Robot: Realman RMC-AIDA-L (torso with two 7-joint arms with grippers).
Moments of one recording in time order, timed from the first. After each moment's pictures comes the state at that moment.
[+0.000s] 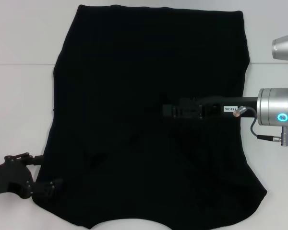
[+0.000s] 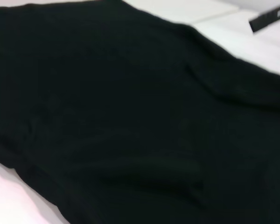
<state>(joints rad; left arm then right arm) -0.40 -2.14 0.39 0.90 2.39 1.51 -1.33 0.71 2.08 -0.92 -0.62 -1.91 -1.26 1.91</state>
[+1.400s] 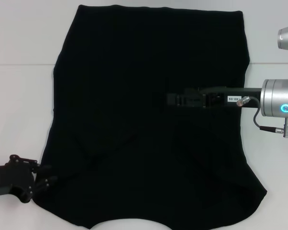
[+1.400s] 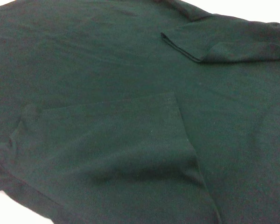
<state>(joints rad) -0.38 -2.17 0.49 0.96 2.42 1.45 -1.18 0.72 2.07 -0.89 -0.63 -1.91 -1.24 1.93</state>
